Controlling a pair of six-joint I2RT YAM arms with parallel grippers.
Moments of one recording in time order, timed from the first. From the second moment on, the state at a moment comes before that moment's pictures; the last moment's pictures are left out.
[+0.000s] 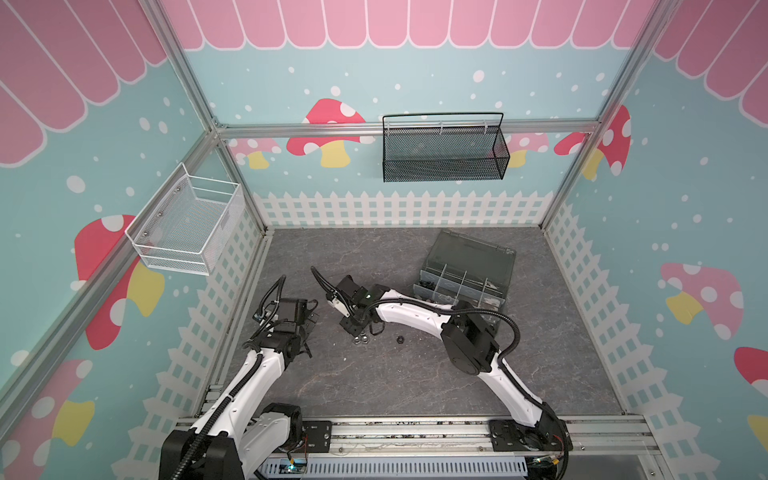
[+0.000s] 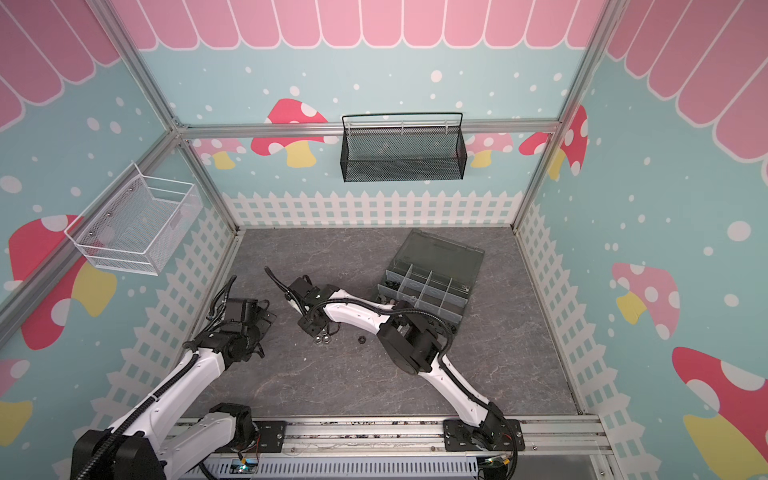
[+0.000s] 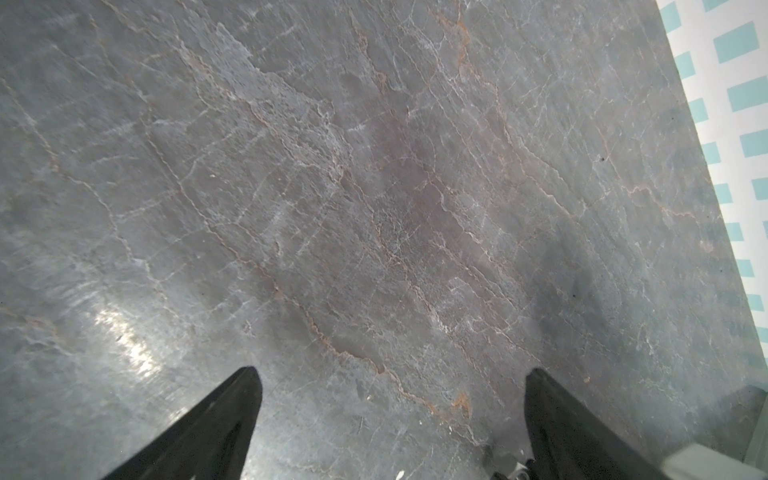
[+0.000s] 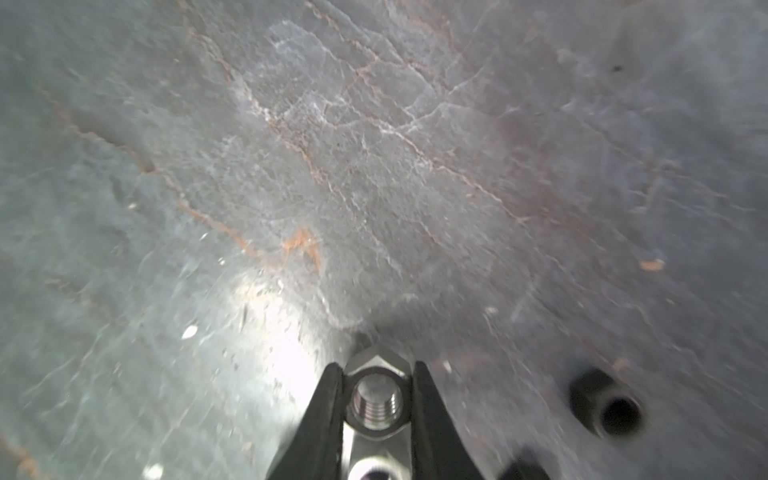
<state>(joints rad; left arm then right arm) -0.09 1.01 0.55 -0.52 -0.27 -1.13 1.01 2.37 2.02 -0.76 0.01 0.02</state>
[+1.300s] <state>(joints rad) -0.27 1.22 0.69 -0.48 -0.23 -1.12 0.44 1.71 1.29 -0.57 0.09 0.19</state>
